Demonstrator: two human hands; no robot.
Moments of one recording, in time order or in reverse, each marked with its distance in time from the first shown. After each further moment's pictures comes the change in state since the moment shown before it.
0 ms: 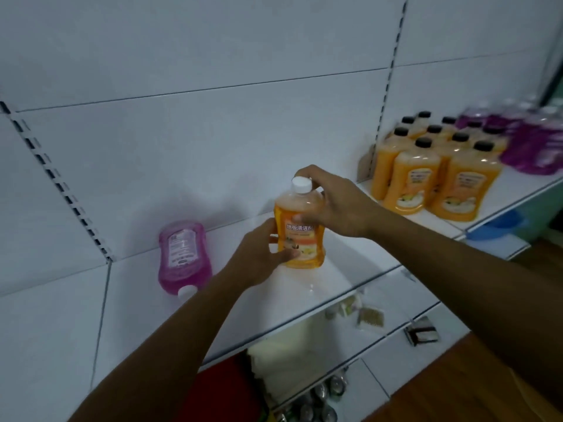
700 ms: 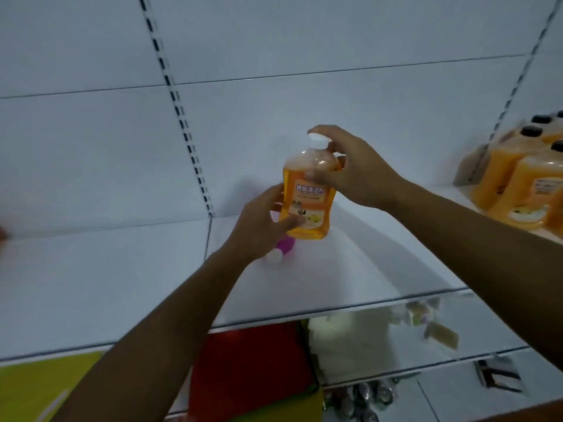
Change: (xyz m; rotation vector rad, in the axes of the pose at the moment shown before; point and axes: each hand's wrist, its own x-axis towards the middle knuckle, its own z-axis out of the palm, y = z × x) left_hand -0.070 -0.005 -0.094 0.057 0.318 -0.010; right_hand 0.051 -0.083 0.048 0.181 0.020 -0.178
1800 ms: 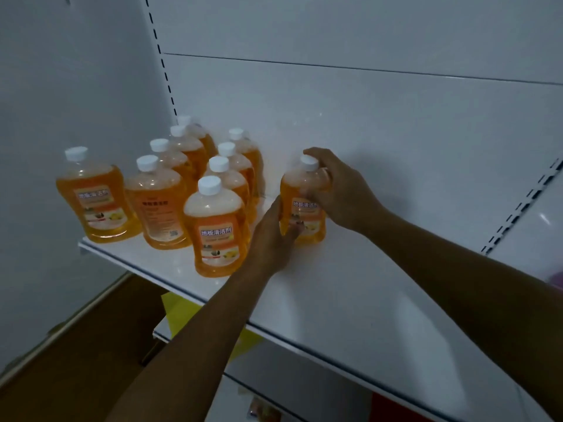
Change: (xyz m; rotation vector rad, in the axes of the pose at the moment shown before) left_hand -0.185 -0.231 -0.335 0.012 0.631 -0.395; right_hand 0.156 -0.242 0.426 0.163 -0.322 -0.345
